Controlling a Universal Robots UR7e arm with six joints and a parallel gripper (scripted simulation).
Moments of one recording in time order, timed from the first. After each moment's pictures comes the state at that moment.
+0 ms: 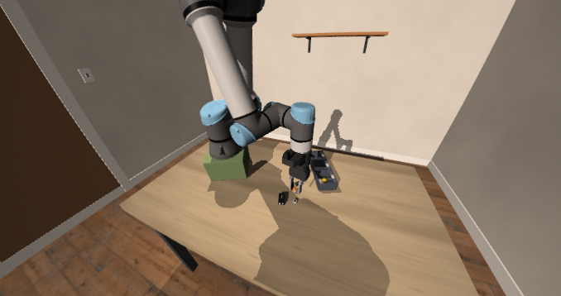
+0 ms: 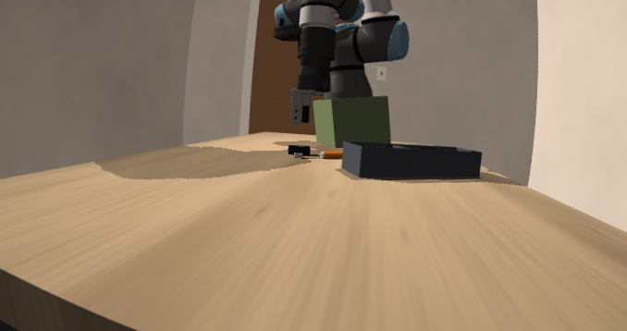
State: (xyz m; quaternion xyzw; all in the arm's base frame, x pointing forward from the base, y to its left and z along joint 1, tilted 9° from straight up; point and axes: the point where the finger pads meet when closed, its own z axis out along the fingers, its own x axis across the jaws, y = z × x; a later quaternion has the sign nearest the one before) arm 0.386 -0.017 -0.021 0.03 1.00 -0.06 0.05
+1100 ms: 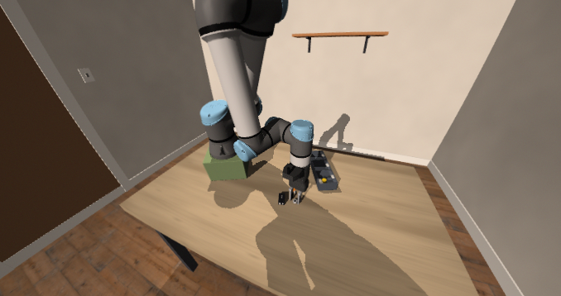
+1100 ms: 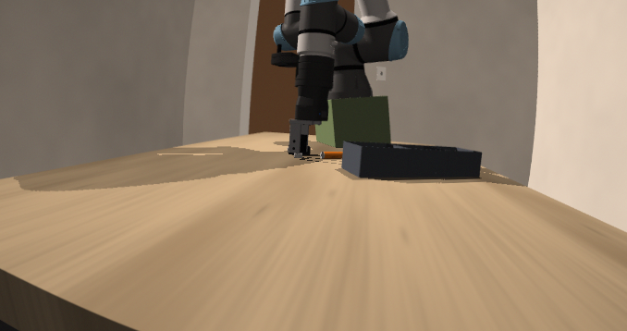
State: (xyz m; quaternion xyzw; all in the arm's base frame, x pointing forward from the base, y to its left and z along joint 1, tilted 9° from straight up) arm 0.392 -0.025 -0.080 0.03 1.00 -0.06 0.05
